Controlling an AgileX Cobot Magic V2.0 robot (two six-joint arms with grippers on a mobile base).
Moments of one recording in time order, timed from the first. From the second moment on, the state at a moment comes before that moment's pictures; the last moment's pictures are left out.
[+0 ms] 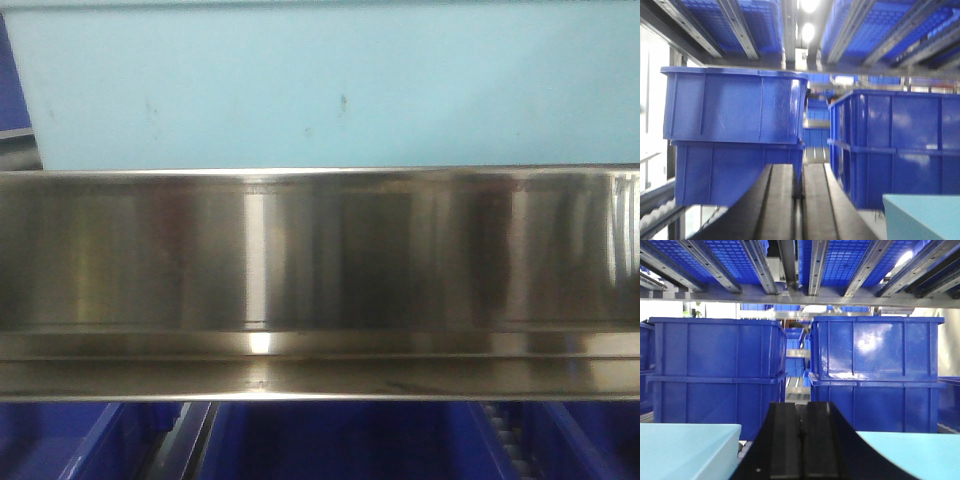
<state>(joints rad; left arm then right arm) 0.00 0.09 -0.38 -0.01 0.12 0.02 0.03 0.06 -0.40 0.15 0.17 -0.12</state>
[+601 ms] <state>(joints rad) -0.18 0.55 -0.75 -0.01 0.43 0.02 0.04 0.33 -0.58 0.15 0.28 -0.12</state>
